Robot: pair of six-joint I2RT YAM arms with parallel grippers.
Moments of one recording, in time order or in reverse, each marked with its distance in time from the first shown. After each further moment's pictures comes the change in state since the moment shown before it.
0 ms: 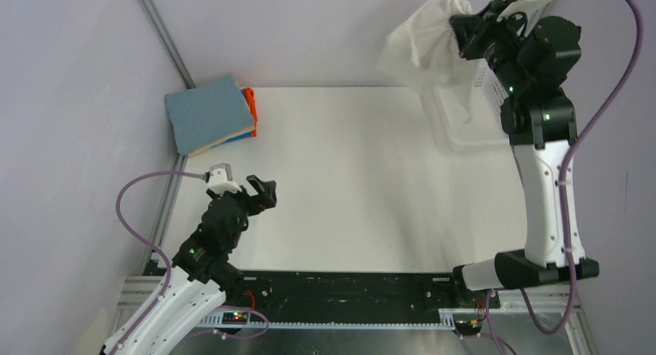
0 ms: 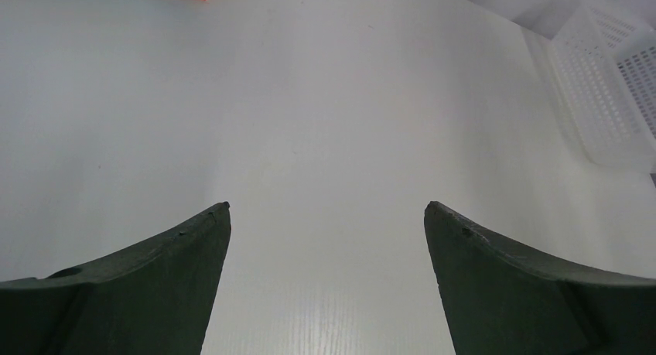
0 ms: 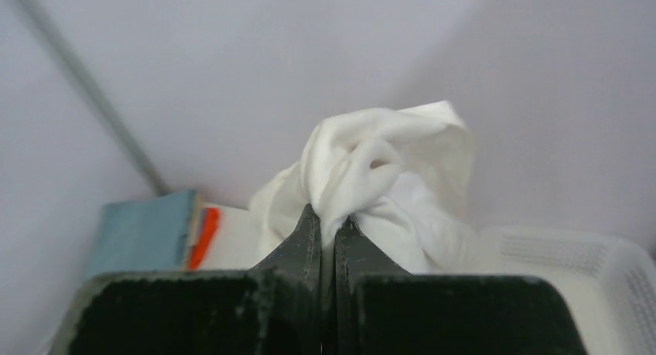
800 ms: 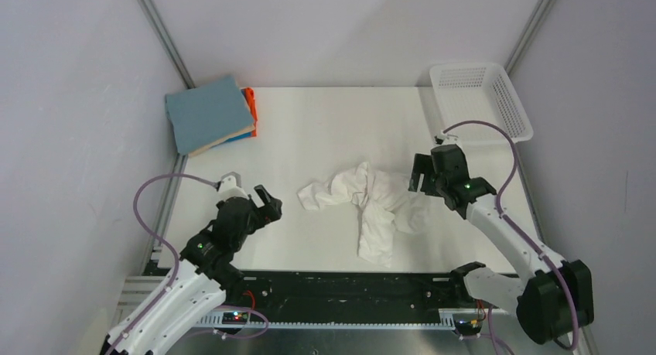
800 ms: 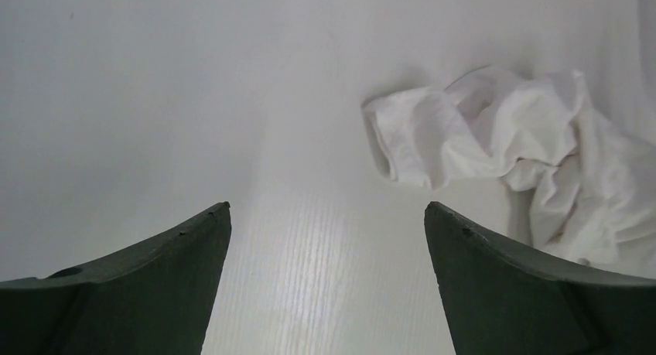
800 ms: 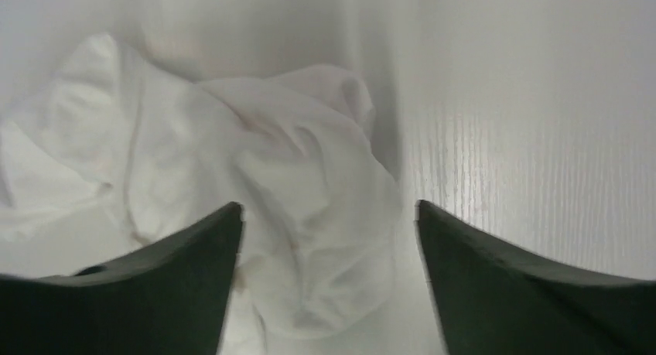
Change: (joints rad) left arm 0.000 0.030 -0.040 -0.191 0.079 -0.194; right arm 0.259 -0.334 -1.250 -0.032 0.317 0.209
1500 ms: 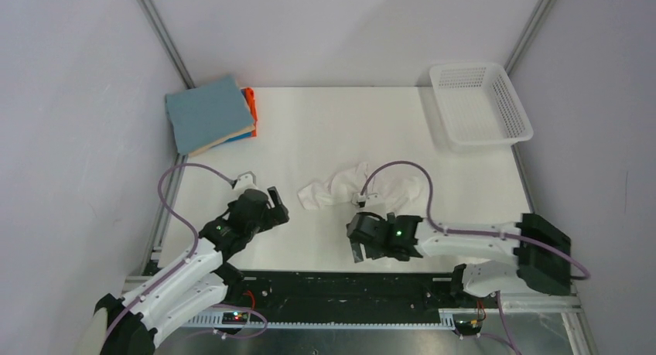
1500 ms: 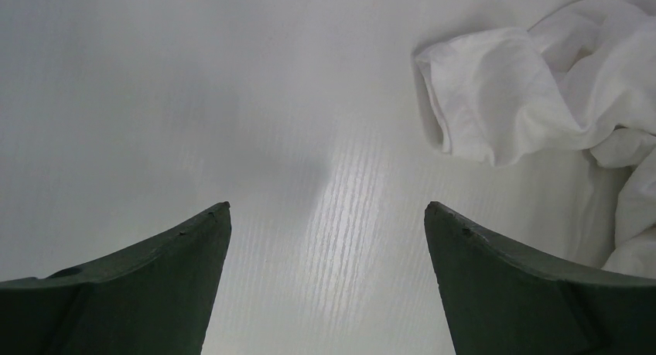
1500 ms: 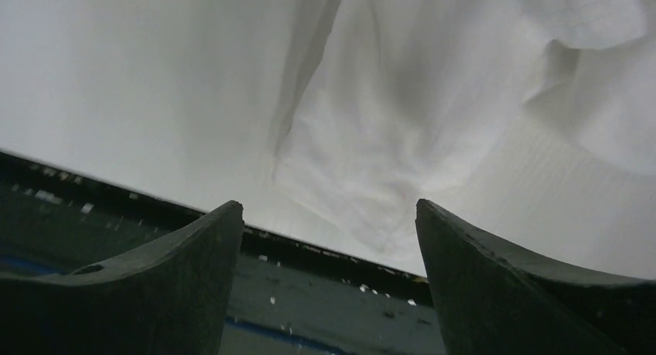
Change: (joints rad) left arm 0.000 0.297 0.004 0.038 0.051 -0.018; right arm 0.888 0.158 0.016 -0.179 0.196 0.486
